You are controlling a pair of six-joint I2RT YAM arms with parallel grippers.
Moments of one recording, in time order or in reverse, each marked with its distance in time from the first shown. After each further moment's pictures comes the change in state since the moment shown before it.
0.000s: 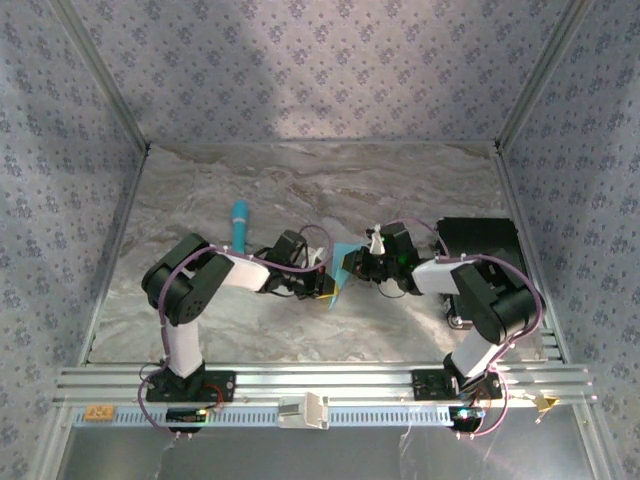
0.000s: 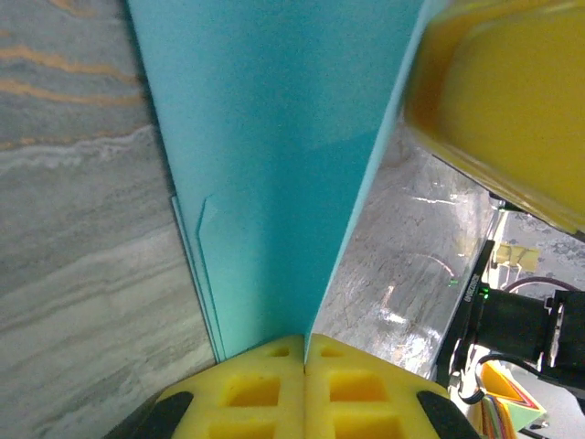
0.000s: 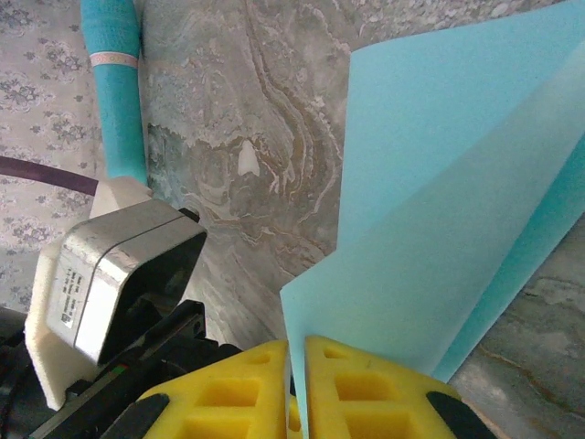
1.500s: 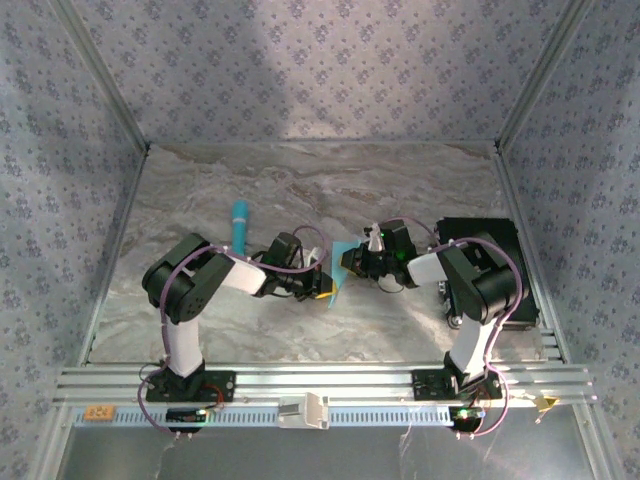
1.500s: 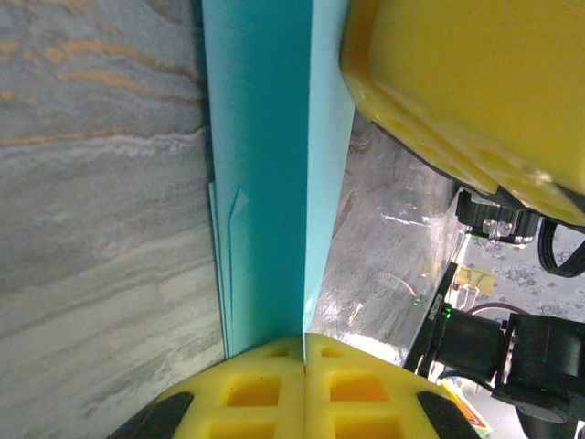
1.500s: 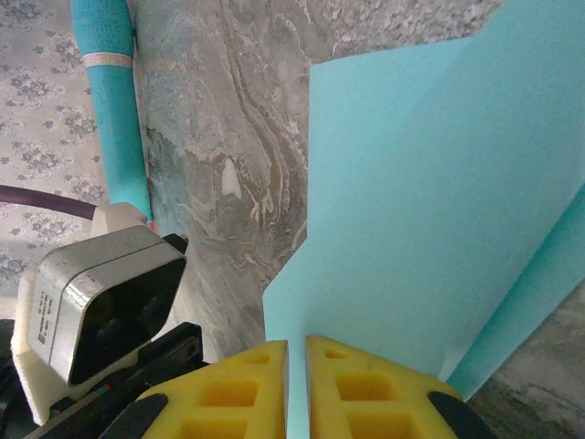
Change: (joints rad) left arm 0.021 0.011 -0.056 0.135 0.014 -0.142; right arm -0.044 0.150 0.057 0.076 -0.107 0.000
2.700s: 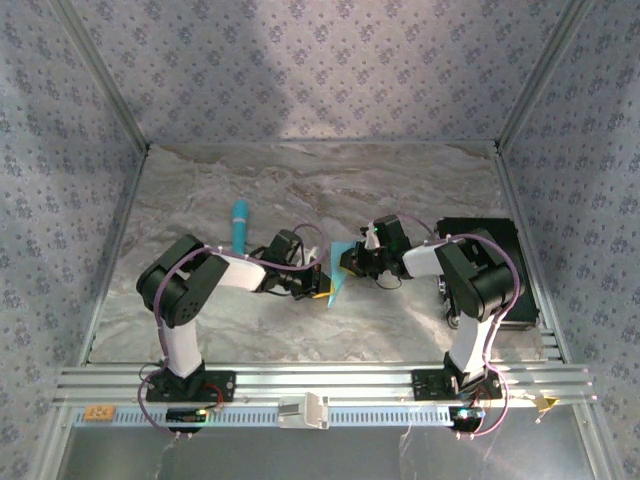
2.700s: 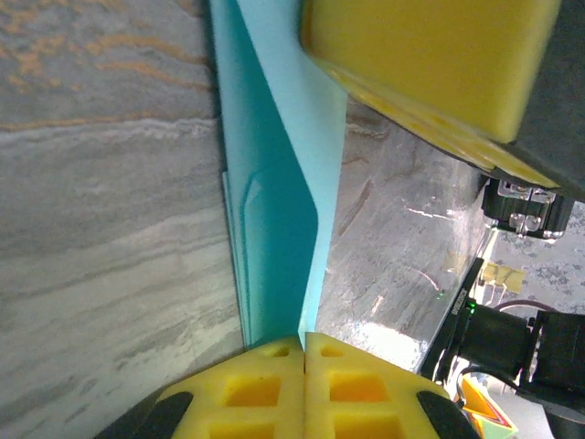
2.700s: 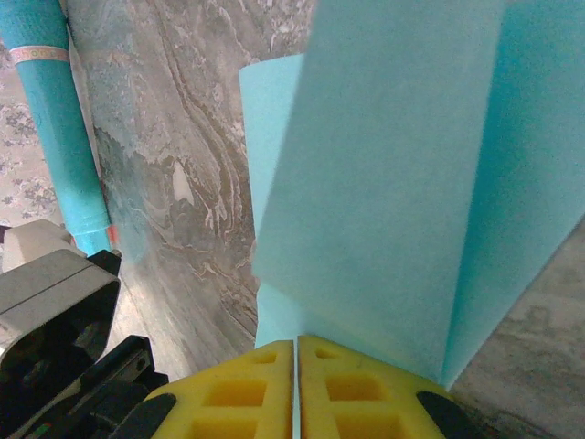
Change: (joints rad) left arm -0.002 -0.041 0.038 -0.162 -0.021 0.080; right arm 0.016 0.027 0.099 -0.216 0.039 -0.038
